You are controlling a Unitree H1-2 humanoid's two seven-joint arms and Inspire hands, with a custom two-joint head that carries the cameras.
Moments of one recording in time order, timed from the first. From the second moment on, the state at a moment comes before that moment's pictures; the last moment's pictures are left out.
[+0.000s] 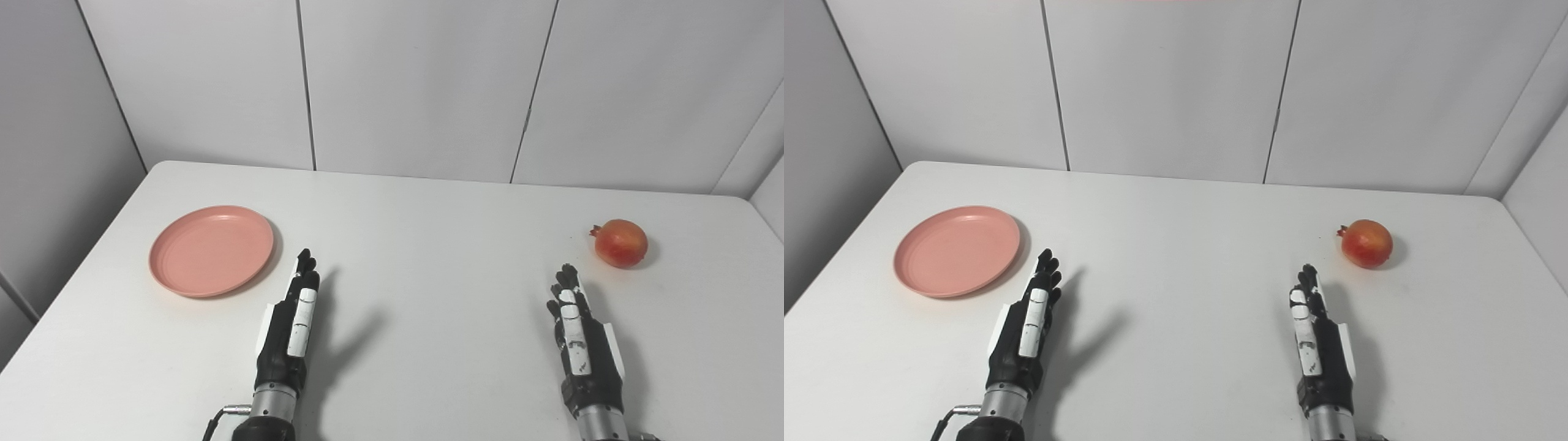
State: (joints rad) left arm 0.09 -0.08 -0.03 -0.18 0.05 0.10 0.07; right arm -0.01 0.06 0.03 -0.08 0.02 0.05 0.00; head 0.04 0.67
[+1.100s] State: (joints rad) left arm 0.09 -0.08 -0.03 -0.18 0.06 0.09 0.06; right arm -0.01 0.05 0.03 -0.07 0.02 0.04 0.00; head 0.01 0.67
